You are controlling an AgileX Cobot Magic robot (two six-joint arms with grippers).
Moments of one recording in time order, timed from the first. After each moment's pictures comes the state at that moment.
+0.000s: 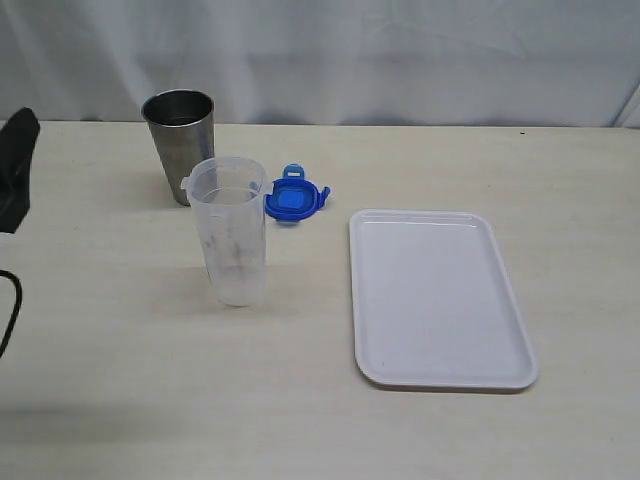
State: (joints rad) left arm -0.06 1.29 -0.18 0.14 -1.18 -0.02; right arm -0.06 0.01 0.00 -0.03 0.34 -0.04
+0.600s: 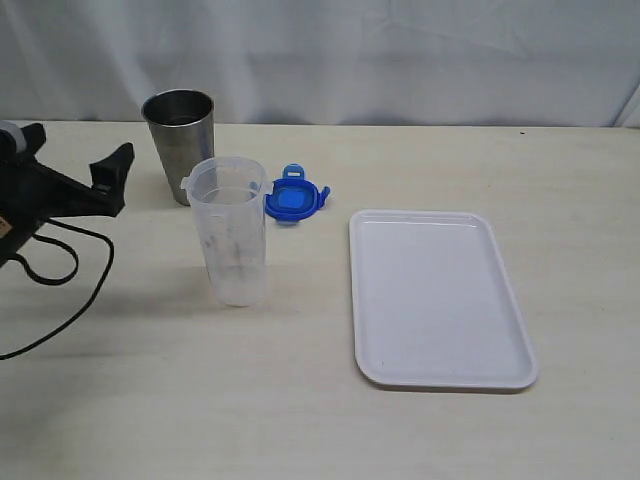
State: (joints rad) left arm -0.06 1.93 -0.56 0.20 -1.21 0.00; right arm -0.06 0.01 0.00 -0.03 0.34 -0.04
